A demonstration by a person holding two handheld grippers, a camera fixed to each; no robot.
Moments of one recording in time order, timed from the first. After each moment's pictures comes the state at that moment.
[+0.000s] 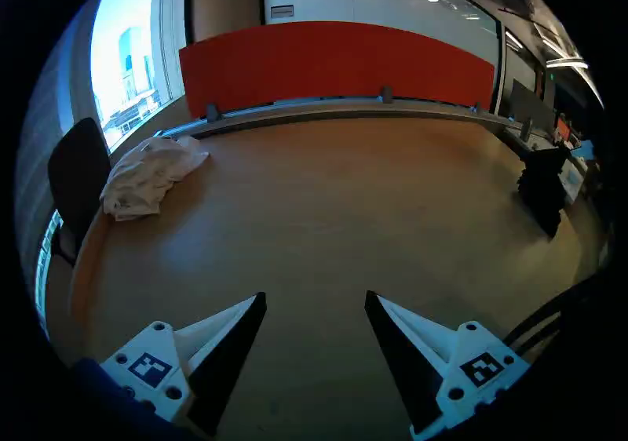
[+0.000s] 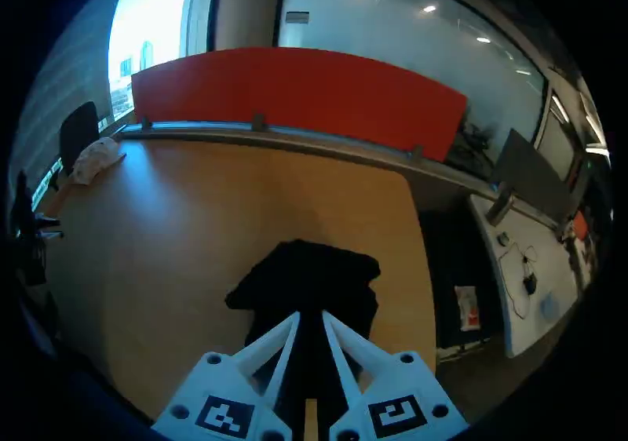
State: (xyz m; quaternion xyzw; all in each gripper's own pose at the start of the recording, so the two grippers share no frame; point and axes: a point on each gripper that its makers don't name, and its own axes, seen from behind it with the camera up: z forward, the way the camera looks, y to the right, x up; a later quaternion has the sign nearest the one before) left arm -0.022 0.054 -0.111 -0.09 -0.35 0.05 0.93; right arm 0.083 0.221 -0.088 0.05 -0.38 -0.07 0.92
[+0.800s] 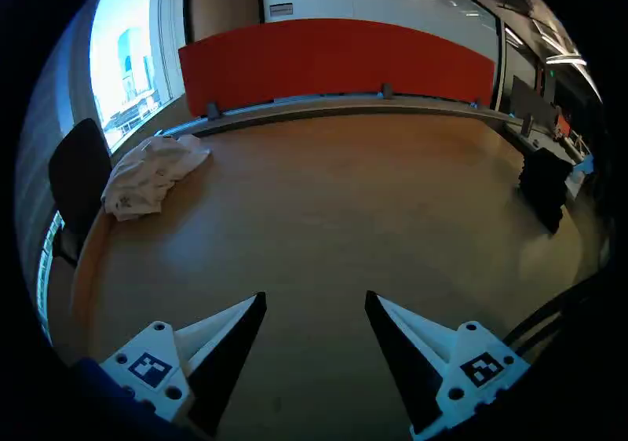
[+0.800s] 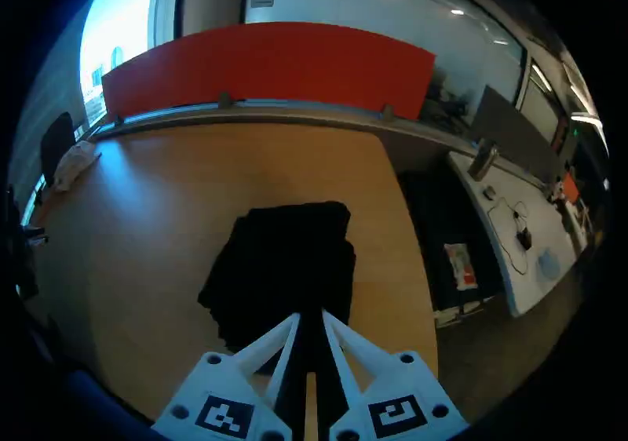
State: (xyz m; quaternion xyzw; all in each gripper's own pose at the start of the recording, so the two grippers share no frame) left arm -0.024 0.050 -0.113 -0.09 -0.36 0.06 0.93; right arm 0.033 0.261 -0.118 -0.01 -0.41 -0.04 0.91
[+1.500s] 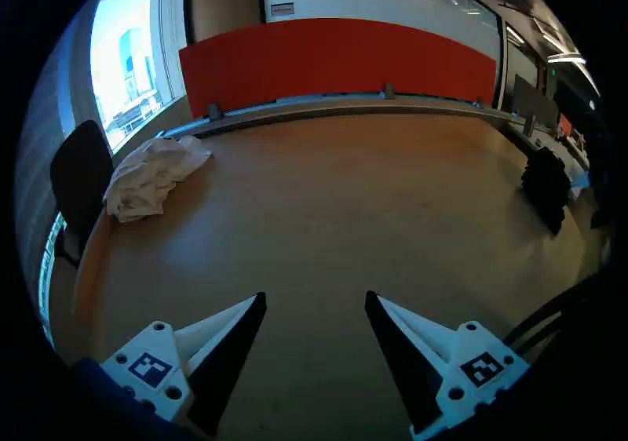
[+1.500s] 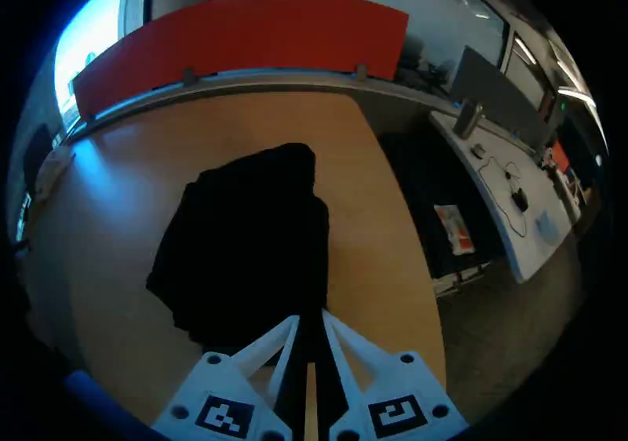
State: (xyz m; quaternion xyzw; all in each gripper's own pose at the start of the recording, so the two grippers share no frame) left arm -0.021 0.053 -0.109 -0.08 -0.36 0.06 0.93; right arm -0.028 0.295 -0.123 -0.06 -0.46 -0.02 0.89
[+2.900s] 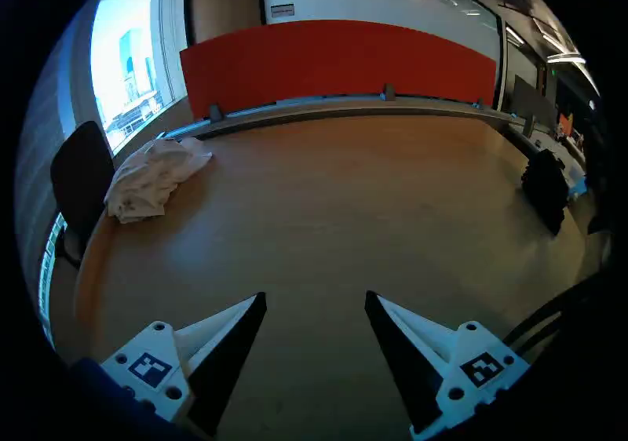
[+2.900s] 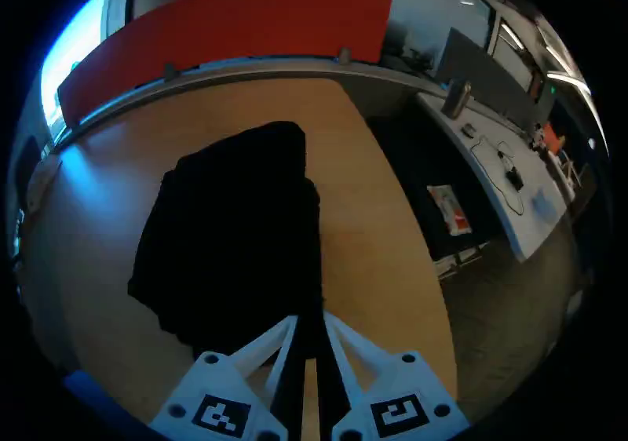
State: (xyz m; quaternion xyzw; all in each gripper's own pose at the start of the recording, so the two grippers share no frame) left arm -0.018 0.049 -0.109 -0.08 -0.35 0.06 0.93; right arm -0.046 0.298 -0.129 -0.09 -0.46 0.00 0.88
